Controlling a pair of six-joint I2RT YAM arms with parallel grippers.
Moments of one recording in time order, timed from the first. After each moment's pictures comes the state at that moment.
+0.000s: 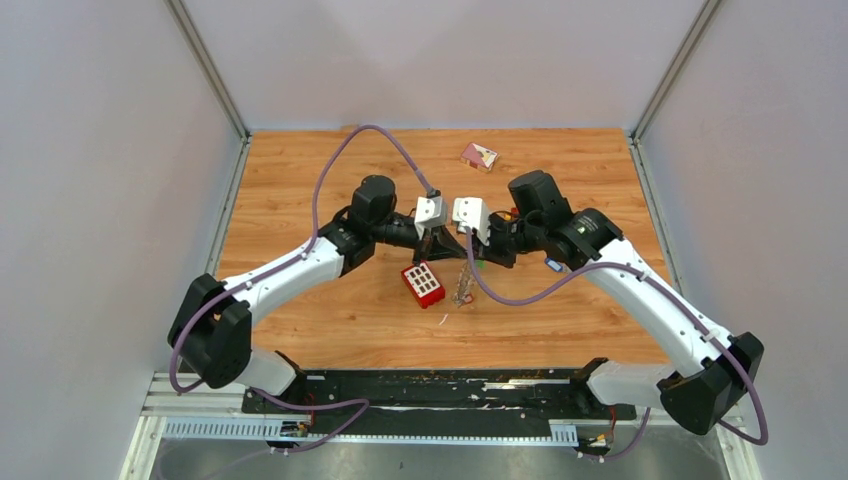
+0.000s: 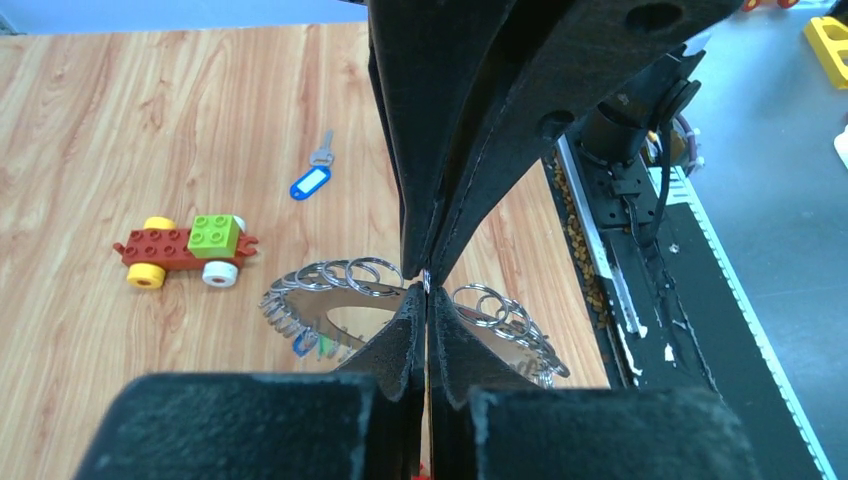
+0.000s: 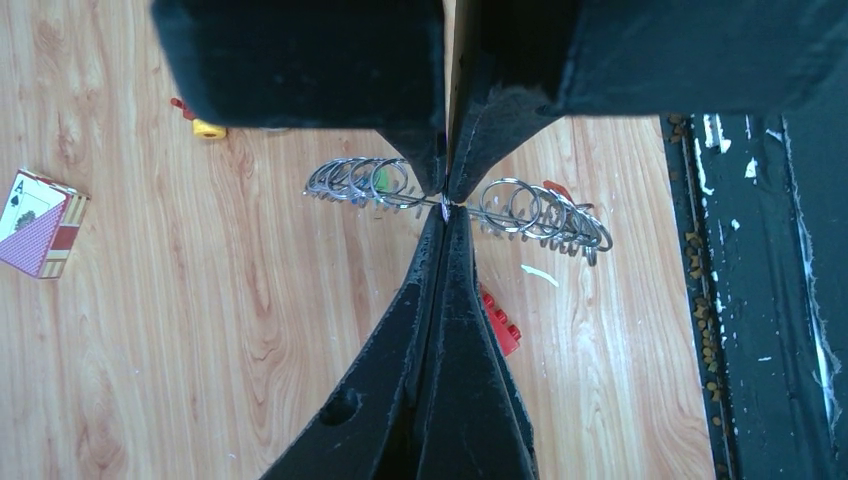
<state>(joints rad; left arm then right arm) -0.68 1.44 1.02 0.12 0.99 0.24 0.65 1.25 1.28 -0.83 -0.49 -0.70</state>
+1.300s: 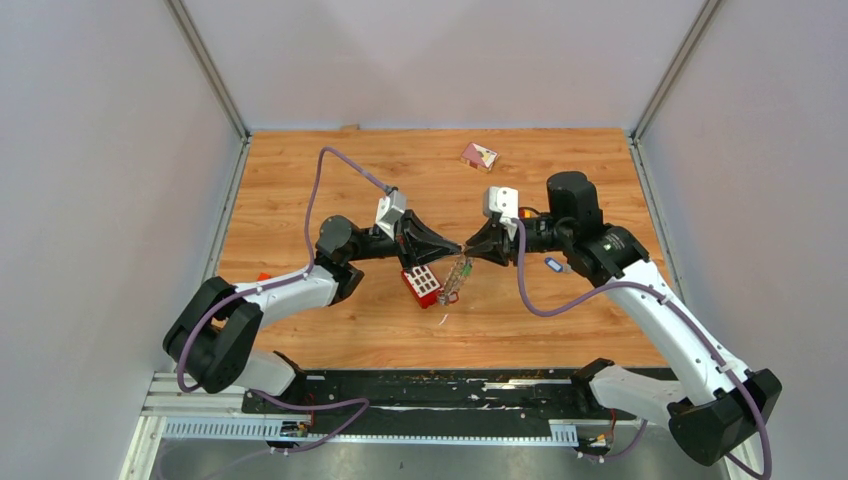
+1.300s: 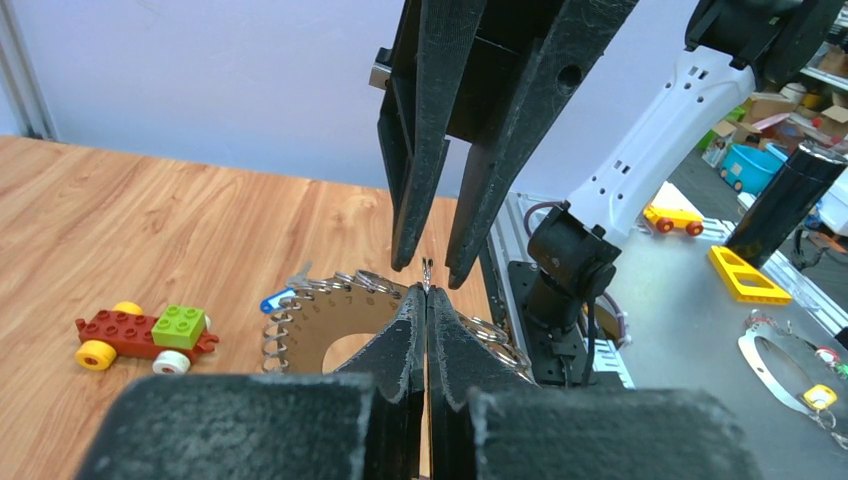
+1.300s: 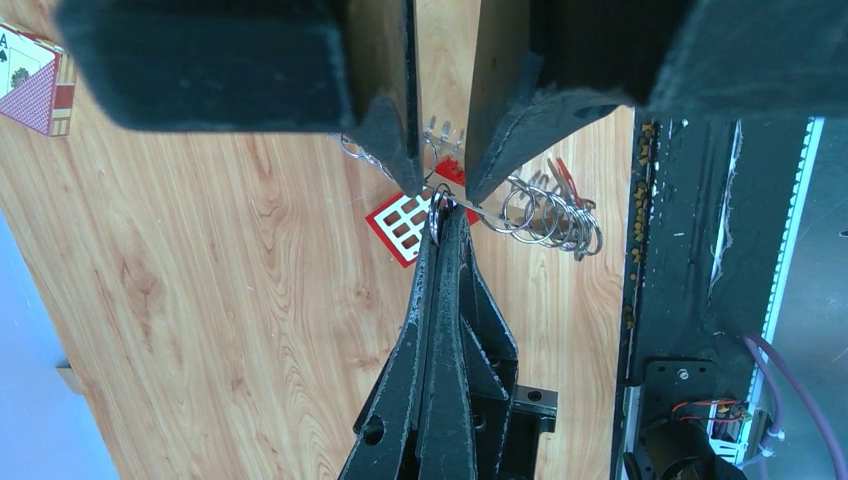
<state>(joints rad) -0.65 1.41 0.66 1.15 0.90 -0.49 0.51 1.09 1.12 -0.51 -0.86 -0.56</state>
